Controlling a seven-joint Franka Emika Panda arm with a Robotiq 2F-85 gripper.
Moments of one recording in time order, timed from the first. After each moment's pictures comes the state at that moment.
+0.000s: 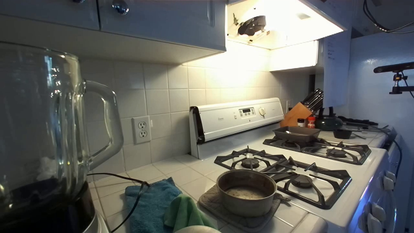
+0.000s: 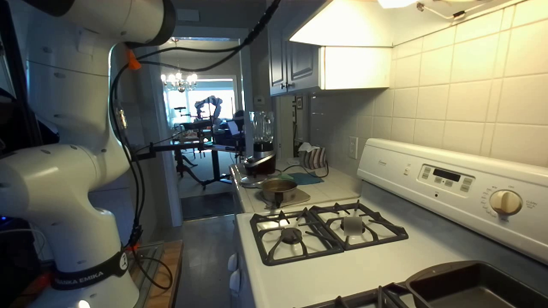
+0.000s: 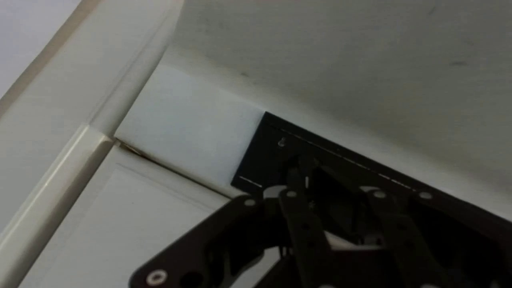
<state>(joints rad) -0.36 0.27 -0.28 -0.83 0.35 2.03 -0.84</state>
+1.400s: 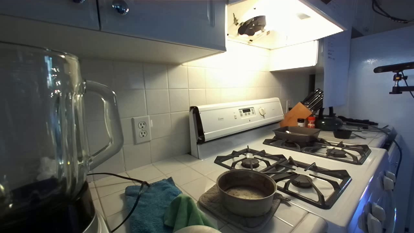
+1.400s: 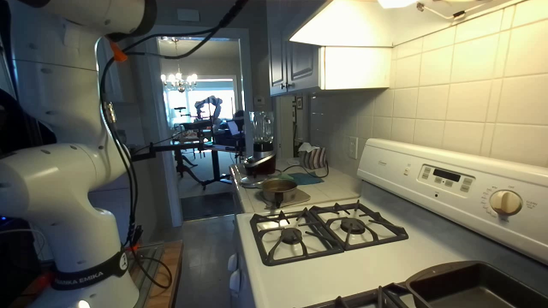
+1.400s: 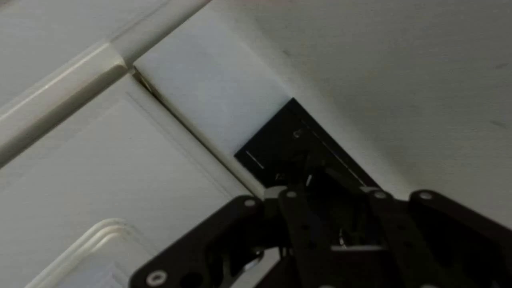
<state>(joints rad) -0.36 0.14 -0.23 -1.08 0.36 2.25 -1.26</state>
